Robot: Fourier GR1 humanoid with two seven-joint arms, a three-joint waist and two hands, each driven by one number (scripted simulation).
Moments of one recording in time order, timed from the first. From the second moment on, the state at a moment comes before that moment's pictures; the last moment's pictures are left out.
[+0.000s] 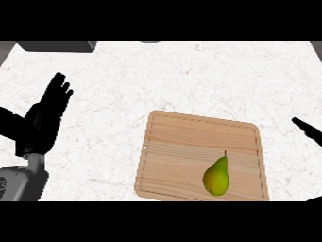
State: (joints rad) left arm -0.19 0.31 -0.10 -1.57 0.26 0.23 0.19; right arm 0.15 -0.84 0.17 -1.94 -0.02 0.03 0.36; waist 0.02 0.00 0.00
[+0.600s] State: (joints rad) left arm -0.17 0.31 -0.06 -1.59 0.25 0.21 0.22; right arm -0.03 -0.79 0.37 -1.98 0.04 0.28 0.67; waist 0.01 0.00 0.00
